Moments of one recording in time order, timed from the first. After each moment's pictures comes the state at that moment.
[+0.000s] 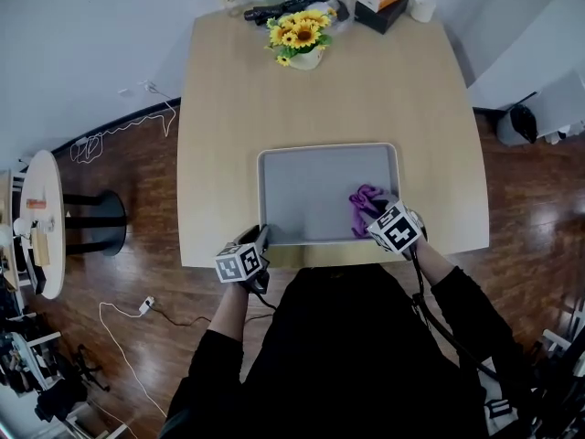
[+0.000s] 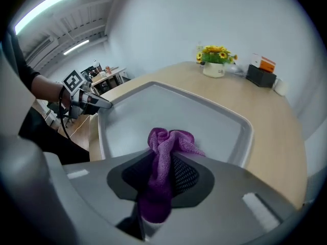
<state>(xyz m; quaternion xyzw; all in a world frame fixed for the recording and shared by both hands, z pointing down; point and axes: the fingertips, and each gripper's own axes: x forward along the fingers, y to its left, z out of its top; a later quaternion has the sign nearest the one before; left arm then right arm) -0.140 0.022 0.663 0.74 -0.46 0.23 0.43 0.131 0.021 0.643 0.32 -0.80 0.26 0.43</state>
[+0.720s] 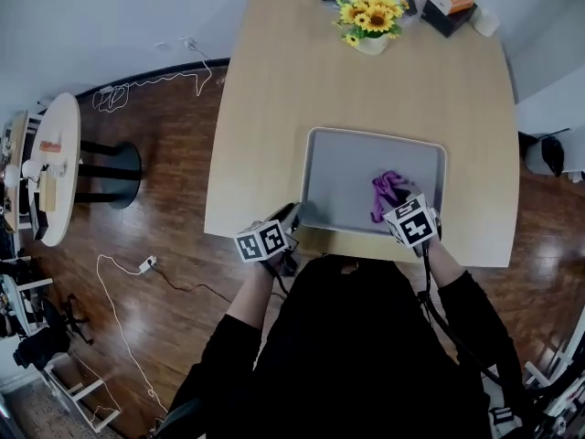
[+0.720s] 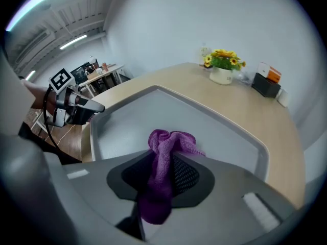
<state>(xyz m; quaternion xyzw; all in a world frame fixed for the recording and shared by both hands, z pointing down) -0.150 0.017 0.655 0.70 -0.48 0.09 0.52 0.075 -0.012 0.646 0.34 -0.80 0.24 0.44</state>
